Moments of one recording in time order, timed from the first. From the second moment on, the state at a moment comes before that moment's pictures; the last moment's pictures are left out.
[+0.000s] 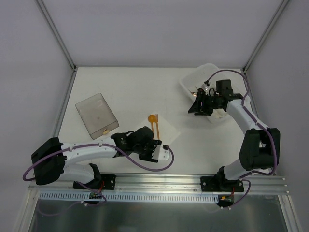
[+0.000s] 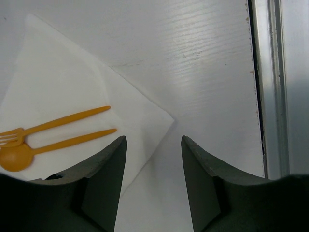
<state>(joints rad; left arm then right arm) -1.08 1.27 0.69 -0.30 0.23 0.67 0.12 1.53 1.11 -0.60 -0.58 0.25</state>
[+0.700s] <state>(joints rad) -1.14 1.34 0.62 -0.19 0.16 0.73 0.10 1.52 1.11 -0.61 -0.58 0.24</state>
